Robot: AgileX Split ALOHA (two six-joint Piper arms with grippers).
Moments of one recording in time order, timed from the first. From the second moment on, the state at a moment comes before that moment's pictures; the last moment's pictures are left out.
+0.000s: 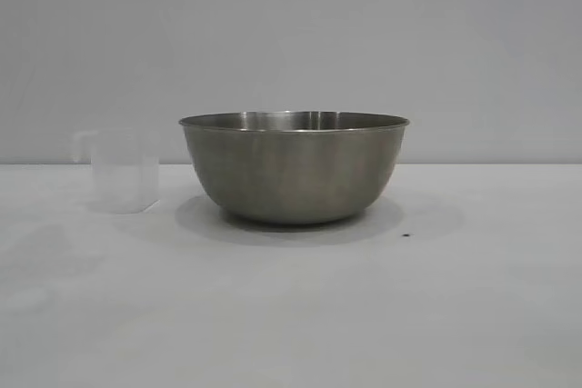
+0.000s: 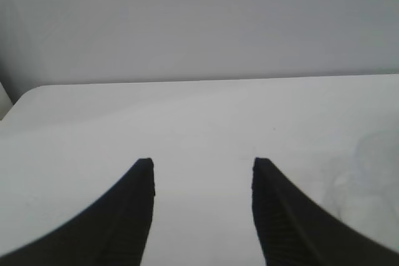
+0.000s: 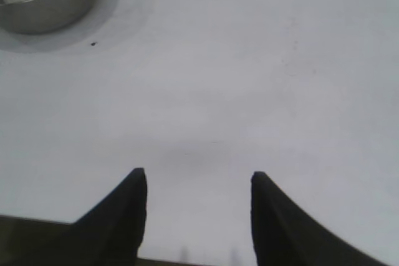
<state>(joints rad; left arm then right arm) 0.02 1.53 -0.35 0.00 -0.87 0.03 0.10 0.16 -0.49 0.06 1.13 -0.04</state>
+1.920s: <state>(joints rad) 0.03 0.45 -0.34 0.02 0.22 0.02 0.10 0.16 -0.49 0.06 1.13 -0.04</state>
